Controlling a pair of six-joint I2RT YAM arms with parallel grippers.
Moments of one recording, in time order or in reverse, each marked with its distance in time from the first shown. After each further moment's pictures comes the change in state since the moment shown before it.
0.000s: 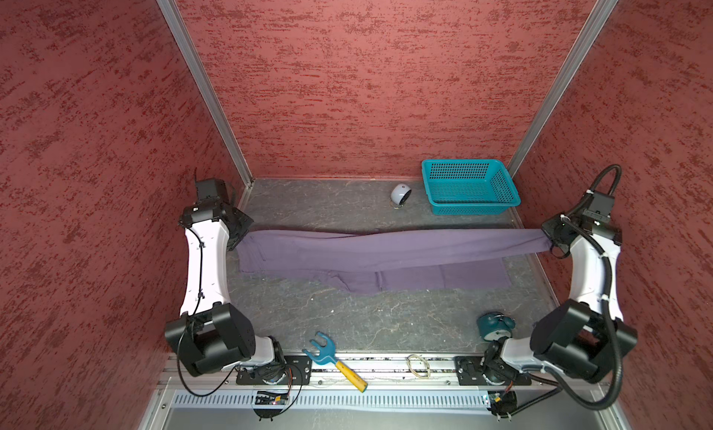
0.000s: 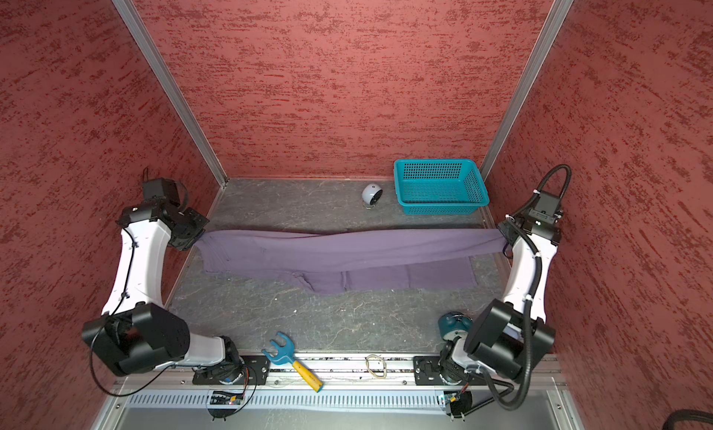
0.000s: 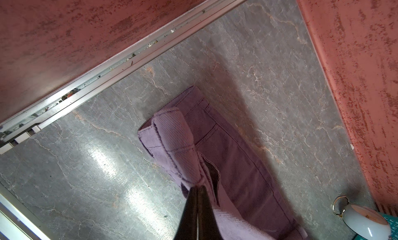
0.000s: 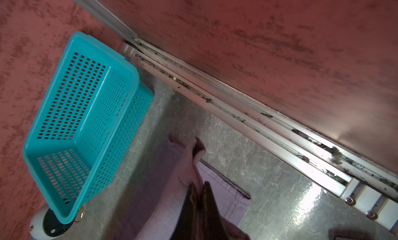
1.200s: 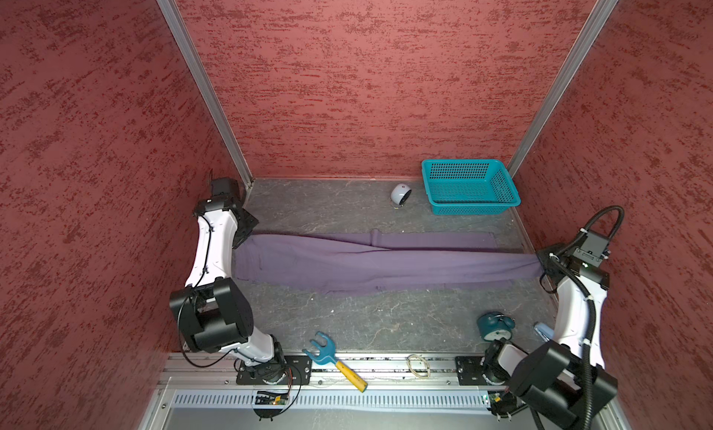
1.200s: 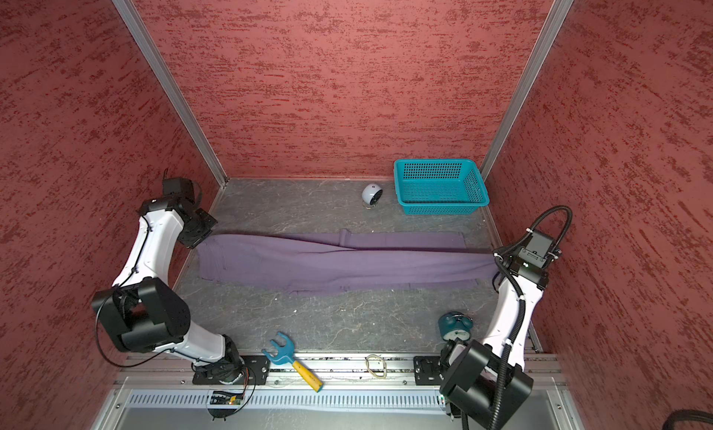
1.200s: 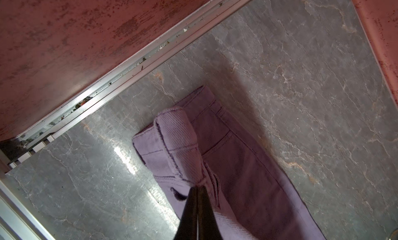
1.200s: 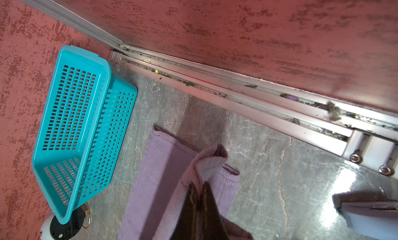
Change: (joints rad) left arm -0.060 0.187 0.005 0.049 -0.129 -0.003; right arm -0.070 -0.254 -0.388 0.159 -0.042 0.138
